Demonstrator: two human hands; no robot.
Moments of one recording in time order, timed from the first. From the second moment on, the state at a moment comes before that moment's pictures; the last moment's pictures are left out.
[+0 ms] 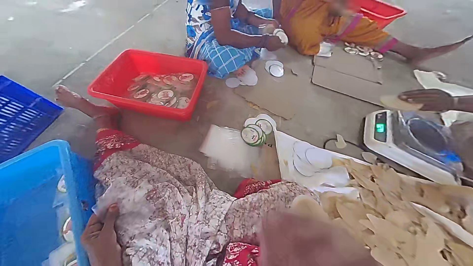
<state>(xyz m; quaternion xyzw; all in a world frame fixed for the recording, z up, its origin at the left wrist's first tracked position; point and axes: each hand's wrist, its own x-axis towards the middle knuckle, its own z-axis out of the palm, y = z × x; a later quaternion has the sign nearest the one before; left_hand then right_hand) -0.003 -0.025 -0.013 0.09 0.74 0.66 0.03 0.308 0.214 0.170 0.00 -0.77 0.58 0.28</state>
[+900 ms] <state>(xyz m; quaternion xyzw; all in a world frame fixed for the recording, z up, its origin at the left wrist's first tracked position) -0.005 -0.028 -0.015 0.09 0.74 0.66 0.04 0.277 0.417 0.037 -0.56 -0.80 0.22 0.05</state>
